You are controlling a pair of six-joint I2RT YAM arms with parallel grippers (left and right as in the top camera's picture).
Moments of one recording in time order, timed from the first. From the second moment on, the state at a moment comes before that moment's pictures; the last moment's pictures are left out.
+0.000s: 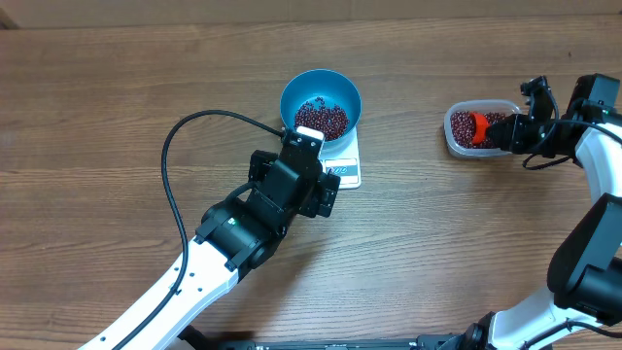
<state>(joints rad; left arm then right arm) -0.71 1.25 1.00 -0.53 -0.28 -0.26 -0.39 1.84 1.33 -0.74 -0.59 -0.27</state>
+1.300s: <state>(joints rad) -0.71 1.25 1.00 -0.53 -0.28 -0.26 -0.39 1.84 1.25 -0.73 -0.67 -0.27</state>
